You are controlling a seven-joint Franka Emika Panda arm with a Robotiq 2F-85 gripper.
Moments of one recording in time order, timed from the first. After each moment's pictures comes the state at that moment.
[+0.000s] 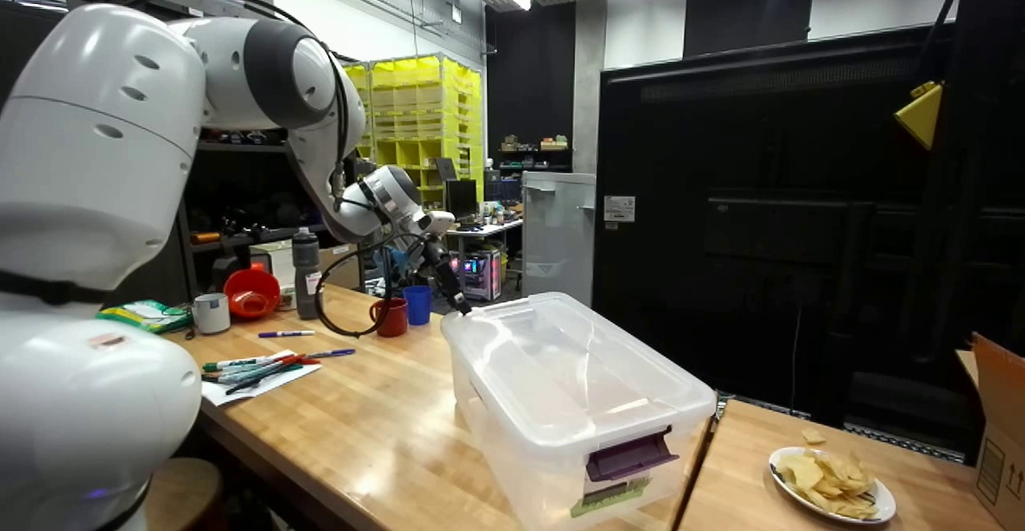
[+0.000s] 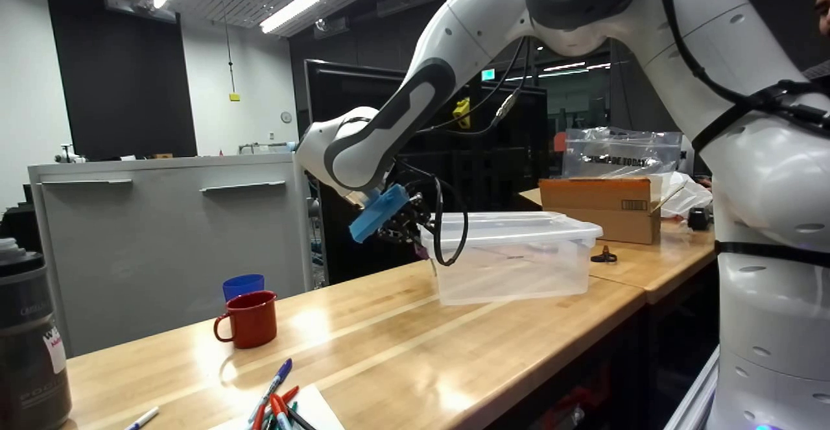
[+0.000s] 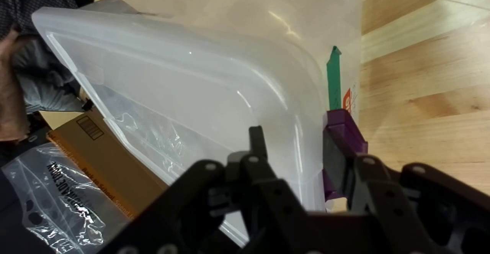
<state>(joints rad) 0.32 0.44 0.07 -1.70 -0.72 1.62 1.38</state>
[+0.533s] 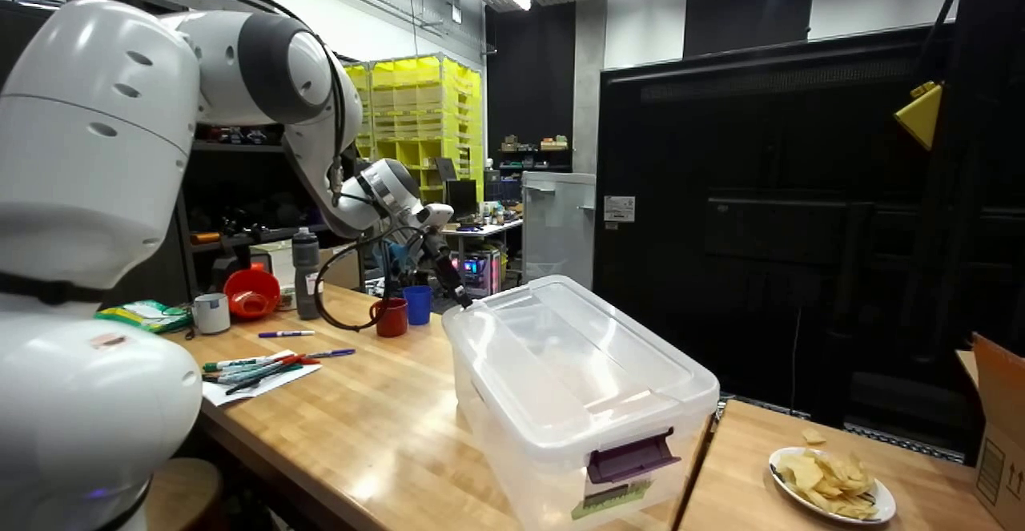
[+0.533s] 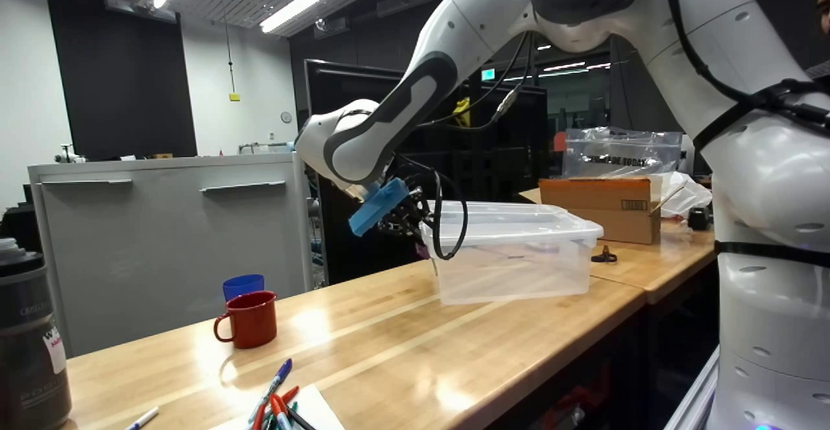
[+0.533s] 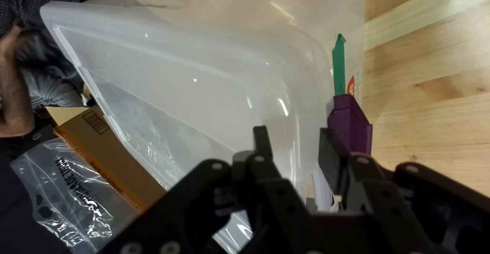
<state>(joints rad) 0.33 0.42 0.07 -1.70 -0.73 1.60 1.39</state>
